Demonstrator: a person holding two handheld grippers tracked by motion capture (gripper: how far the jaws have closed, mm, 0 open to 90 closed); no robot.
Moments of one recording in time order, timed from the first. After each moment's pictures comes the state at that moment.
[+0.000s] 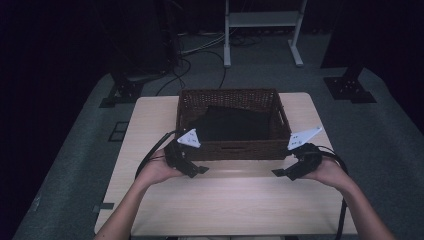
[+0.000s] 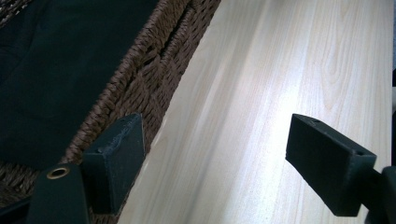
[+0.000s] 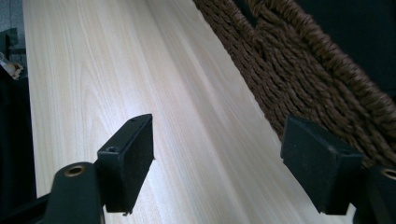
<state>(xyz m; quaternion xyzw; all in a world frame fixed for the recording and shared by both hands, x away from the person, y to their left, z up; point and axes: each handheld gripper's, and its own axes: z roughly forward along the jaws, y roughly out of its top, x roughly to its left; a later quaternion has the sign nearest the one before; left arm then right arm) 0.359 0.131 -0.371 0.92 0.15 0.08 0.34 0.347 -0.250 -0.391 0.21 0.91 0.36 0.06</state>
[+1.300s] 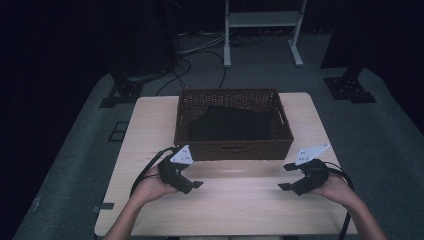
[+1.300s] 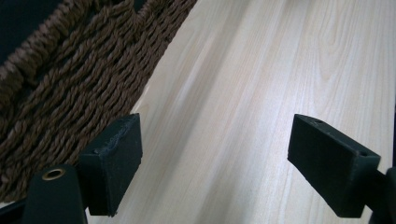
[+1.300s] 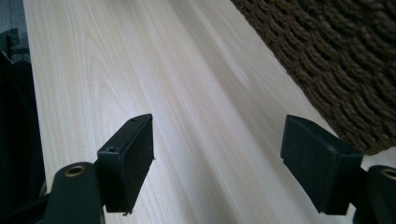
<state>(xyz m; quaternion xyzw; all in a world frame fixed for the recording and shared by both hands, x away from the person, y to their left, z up) 0.328 0.151 -0.403 0.92 0.16 0.09 0.34 0.319 -0.269 -0.425 0.23 0.90 0.36 0.06</state>
